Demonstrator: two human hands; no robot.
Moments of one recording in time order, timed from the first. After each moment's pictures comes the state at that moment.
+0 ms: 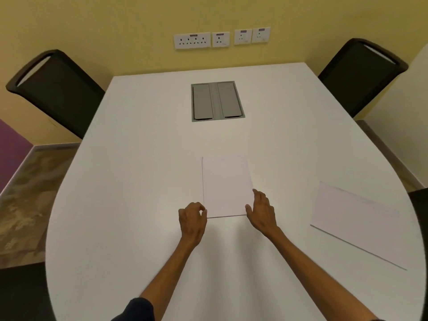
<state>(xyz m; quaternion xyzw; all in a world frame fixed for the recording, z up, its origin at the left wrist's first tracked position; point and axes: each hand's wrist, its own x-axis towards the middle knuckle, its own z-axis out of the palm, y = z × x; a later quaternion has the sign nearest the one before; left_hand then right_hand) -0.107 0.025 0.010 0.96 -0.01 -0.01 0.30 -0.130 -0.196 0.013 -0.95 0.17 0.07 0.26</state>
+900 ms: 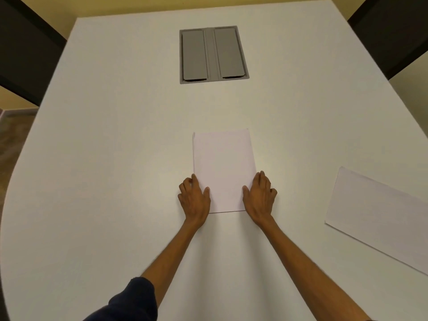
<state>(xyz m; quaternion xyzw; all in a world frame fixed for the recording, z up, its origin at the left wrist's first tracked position) -0.028 -0.031 -0.078 0.97 0.06 -0.09 0.22 -0.061 -0.208 -0.074 -0.95 0.25 0.08 0.16</state>
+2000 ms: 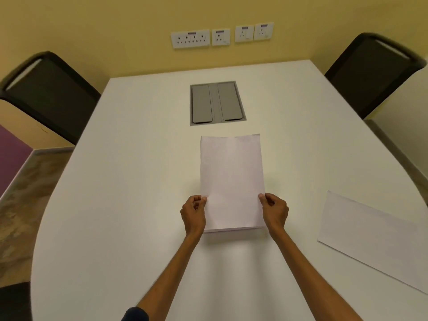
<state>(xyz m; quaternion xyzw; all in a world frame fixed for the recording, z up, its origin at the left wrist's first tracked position) -0.044 -0.015 0.012 0.80 0.14 0.02 0.59 -0.082 -0.232 0.001 -0.74 0.37 -0.15 0.54</state>
